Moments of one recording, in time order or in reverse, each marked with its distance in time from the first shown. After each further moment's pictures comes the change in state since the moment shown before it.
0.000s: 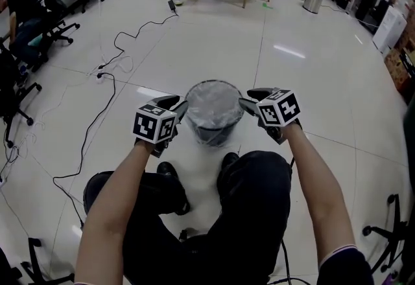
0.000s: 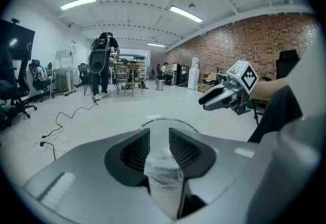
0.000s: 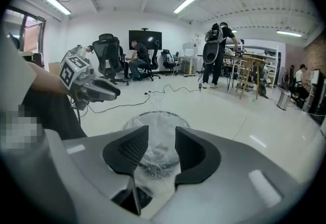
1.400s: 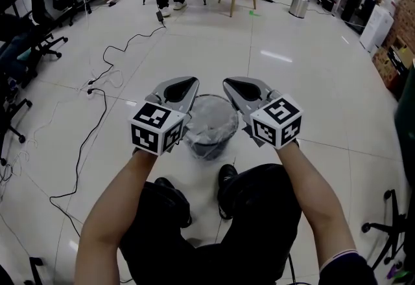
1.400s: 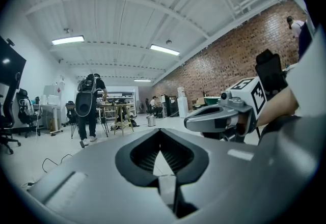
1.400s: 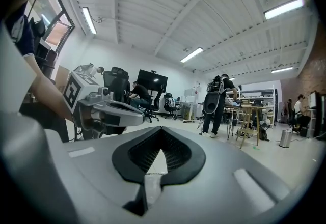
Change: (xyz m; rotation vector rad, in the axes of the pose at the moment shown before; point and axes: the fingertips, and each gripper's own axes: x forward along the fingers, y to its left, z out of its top) left arm -0.034 -0.049 0.156 0.176 -0.414 -0.080; right arm -0.068 0.057 0.144 -0.158 -0.514 -0.051
